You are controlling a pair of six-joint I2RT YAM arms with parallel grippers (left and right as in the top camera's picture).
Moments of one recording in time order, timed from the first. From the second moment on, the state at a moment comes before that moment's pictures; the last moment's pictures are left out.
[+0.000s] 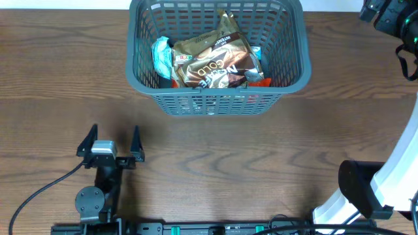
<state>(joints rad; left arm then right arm) 0.06 0.06 0.01 0.10 0.11 -0.04 -0.04 1.86 2.85 -1.57 0.26 0.28</state>
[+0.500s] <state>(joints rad) 0.06 0.06 0.01 0.06 0.05 -0.04 -0.04 1.86 2.85 -1.57 0.26 0.28</state>
